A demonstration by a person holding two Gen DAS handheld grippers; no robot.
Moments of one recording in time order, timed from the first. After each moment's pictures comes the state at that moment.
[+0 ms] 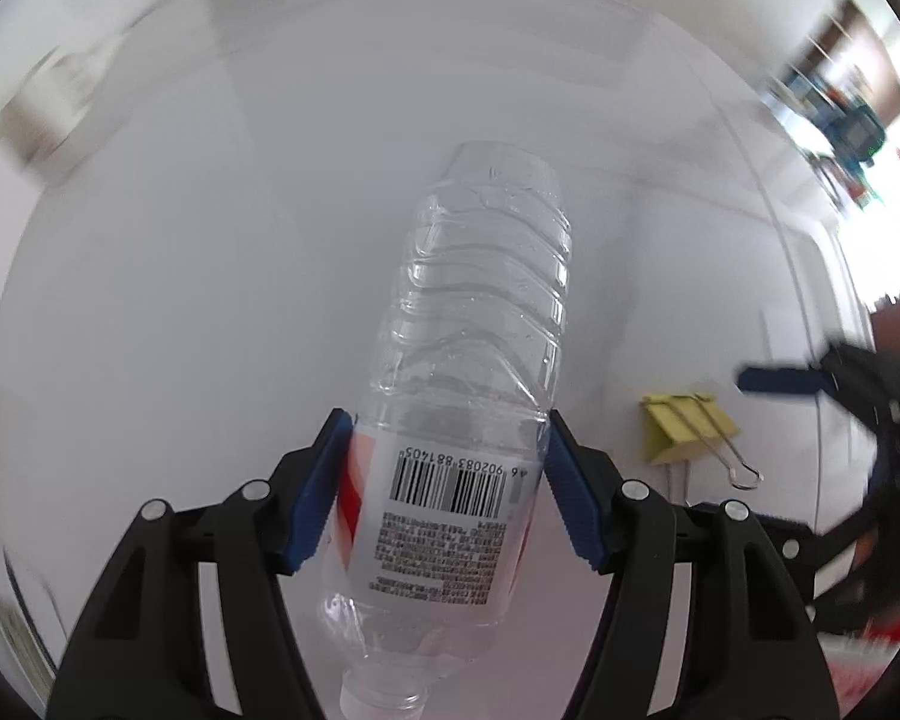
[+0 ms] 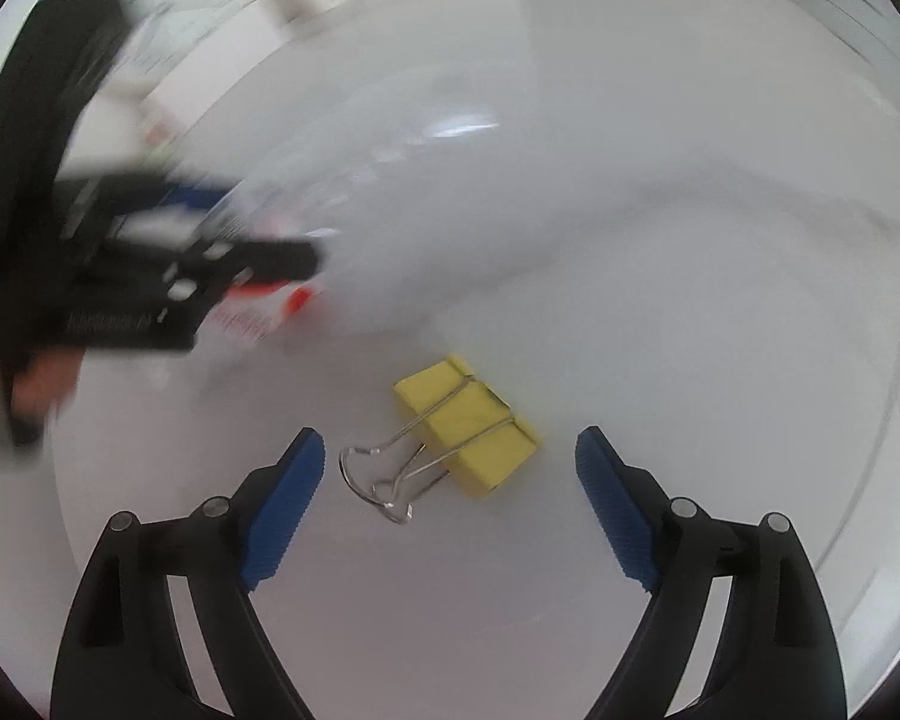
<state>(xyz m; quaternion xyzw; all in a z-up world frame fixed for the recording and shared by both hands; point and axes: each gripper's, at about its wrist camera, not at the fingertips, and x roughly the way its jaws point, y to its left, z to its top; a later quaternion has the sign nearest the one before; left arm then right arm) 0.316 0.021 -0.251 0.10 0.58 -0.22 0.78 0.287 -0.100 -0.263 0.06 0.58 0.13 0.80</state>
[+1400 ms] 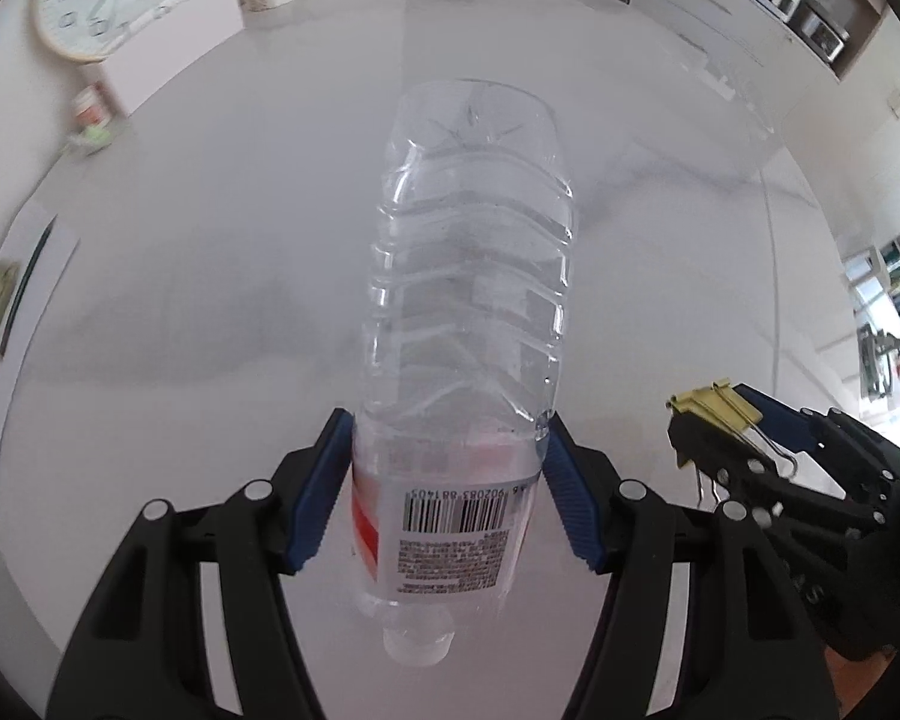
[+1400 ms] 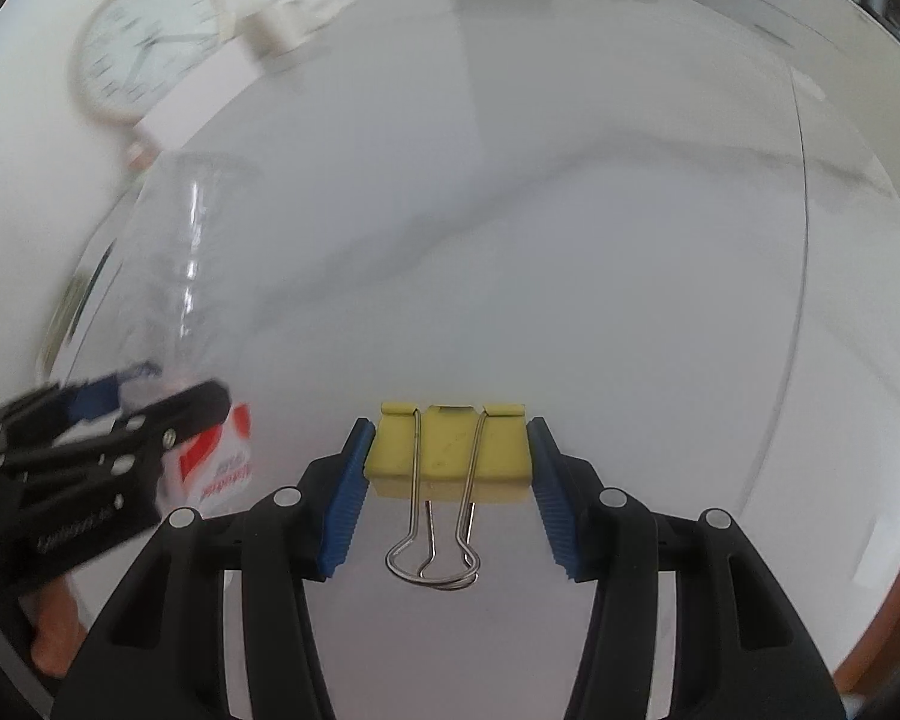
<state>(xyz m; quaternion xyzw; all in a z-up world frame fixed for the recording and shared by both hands) 0.190 0.024 -0.222 -0.05 0.58 -0.05 0.81 0.229 -0.081 -0.240 0.03 0.55 0.10 0.83</state>
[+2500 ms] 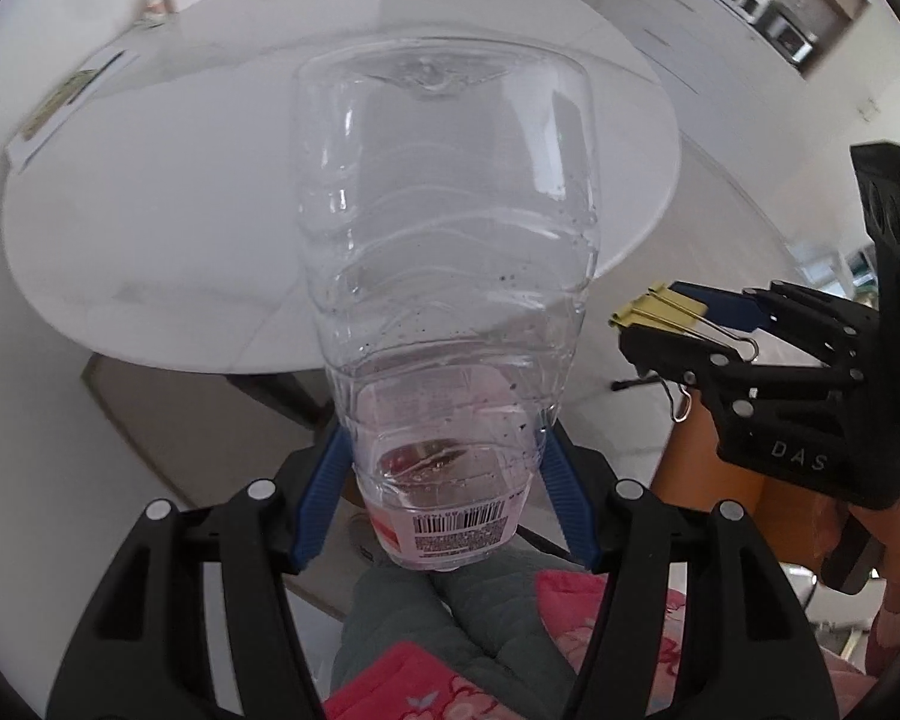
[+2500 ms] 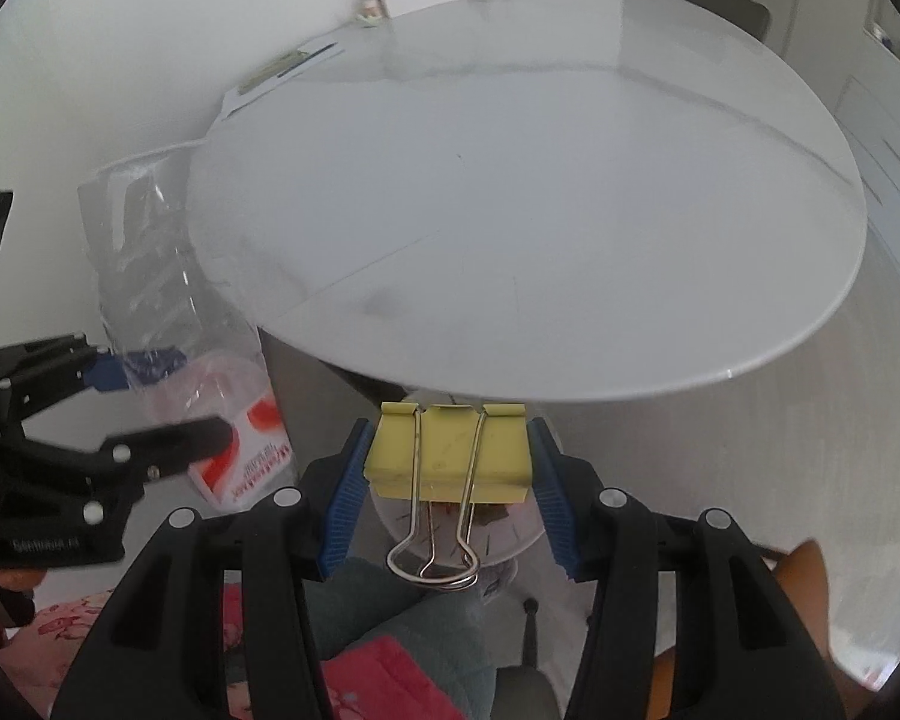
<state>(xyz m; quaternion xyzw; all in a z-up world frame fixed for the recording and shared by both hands) -0.099 -0.119 -0.181 -0.11 0.58 -0.04 0.81 -0.054 -0.265 -0.173 -0.10 0.55 0.29 0.78</state>
